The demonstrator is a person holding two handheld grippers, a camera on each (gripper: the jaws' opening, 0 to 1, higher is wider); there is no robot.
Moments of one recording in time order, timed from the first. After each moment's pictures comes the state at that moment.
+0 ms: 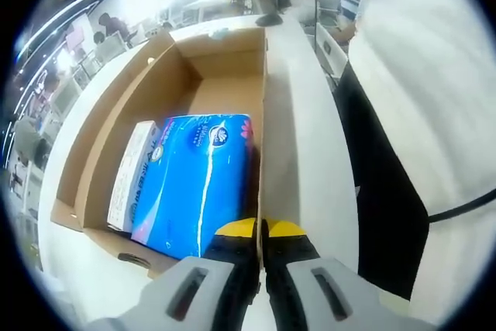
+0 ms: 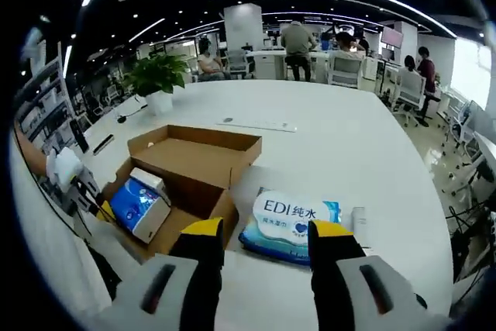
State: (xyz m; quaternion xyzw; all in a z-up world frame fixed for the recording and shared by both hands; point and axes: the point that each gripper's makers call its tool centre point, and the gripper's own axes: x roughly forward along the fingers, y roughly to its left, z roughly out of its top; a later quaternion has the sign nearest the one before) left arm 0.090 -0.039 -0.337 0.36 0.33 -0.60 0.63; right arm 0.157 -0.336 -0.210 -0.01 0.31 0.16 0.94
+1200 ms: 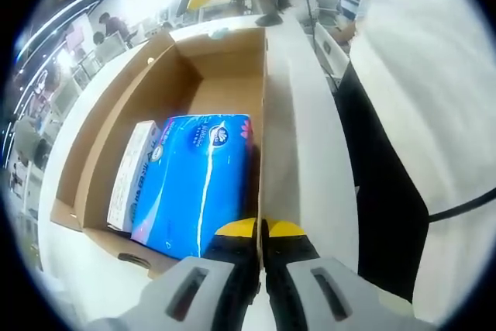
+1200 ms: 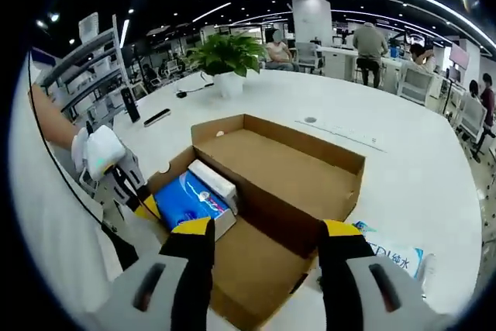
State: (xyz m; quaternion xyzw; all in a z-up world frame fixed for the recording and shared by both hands) left arm 0.091 -0.041 -0.335 0.36 0.33 -0.60 0.63; right arm 0.177 -0.219 -0.230 -0.07 0.33 0.32 0.89
